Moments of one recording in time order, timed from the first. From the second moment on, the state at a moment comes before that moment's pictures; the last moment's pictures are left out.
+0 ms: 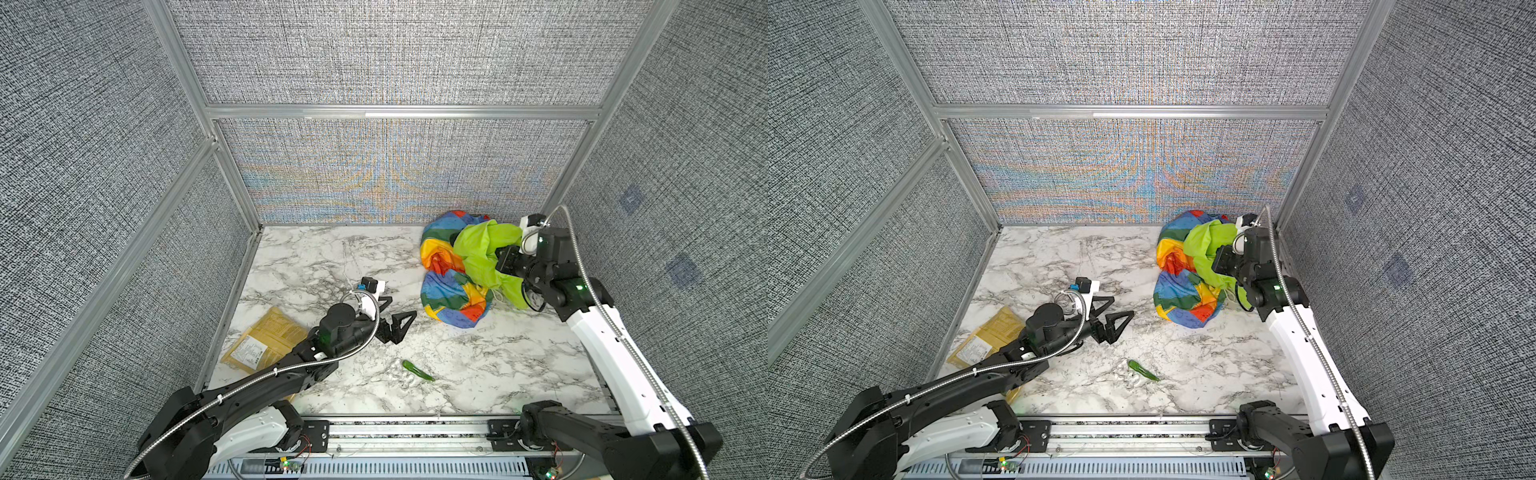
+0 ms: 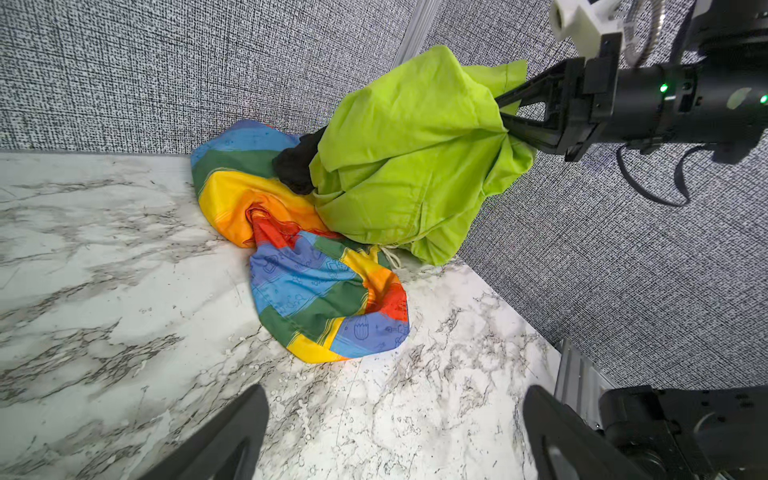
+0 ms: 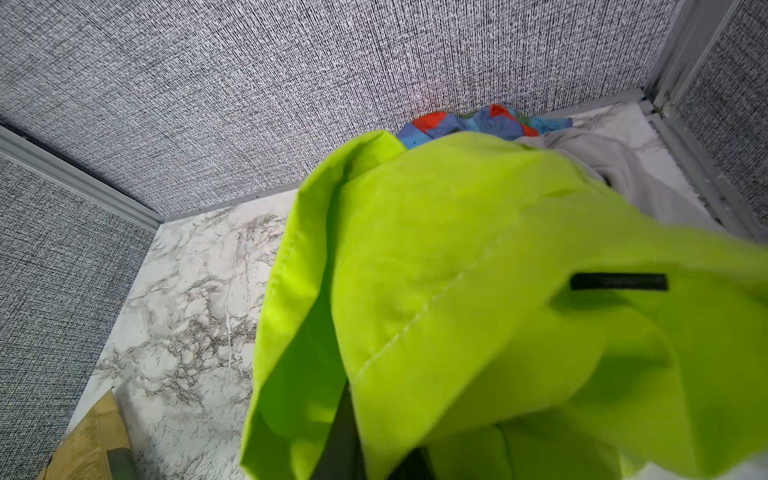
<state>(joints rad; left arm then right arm) -0.81 1.07 0.53 0.40 0.14 -0.45 0.18 1.15 1.22 -0.57 -0.06 0.37</state>
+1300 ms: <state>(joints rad) -0.64 0.99 0.50 0.38 0.22 -0.56 0.27 1.16 1.53 -0.35 -0.24 0.42</state>
